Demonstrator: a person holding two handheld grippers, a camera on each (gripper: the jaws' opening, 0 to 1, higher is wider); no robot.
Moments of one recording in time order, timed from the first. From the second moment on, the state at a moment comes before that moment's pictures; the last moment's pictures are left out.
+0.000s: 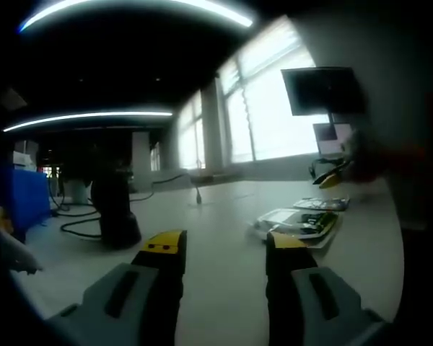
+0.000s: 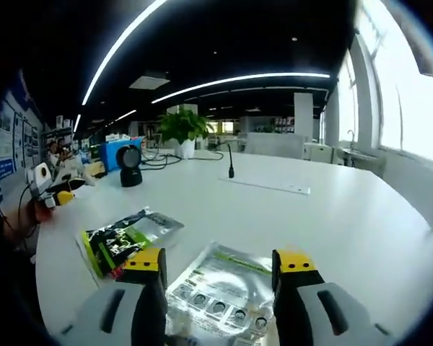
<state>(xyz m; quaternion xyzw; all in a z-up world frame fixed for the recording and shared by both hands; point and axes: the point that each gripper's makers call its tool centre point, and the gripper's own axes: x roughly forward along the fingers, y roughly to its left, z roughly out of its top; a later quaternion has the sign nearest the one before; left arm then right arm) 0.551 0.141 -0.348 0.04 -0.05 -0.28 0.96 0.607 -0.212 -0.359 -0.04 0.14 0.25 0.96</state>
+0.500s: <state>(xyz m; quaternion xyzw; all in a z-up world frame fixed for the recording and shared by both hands) 0.552 0.141 -0.349 0.04 -0.05 -0.28 0.96 0.625 -0.233 -0.331 -0.08 0.06 0.21 0.97</state>
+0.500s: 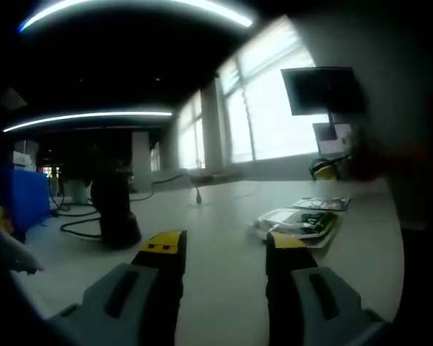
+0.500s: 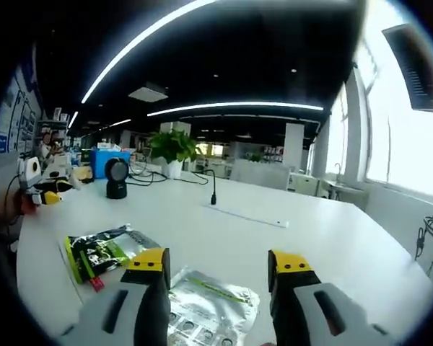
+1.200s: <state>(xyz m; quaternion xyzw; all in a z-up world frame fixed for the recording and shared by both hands) 0.551 0.141 -0.348 0.04 -0.05 -0.28 0.96 0.630 -0.262 -0.348 -0.12 0.11 0.25 0.95</state>
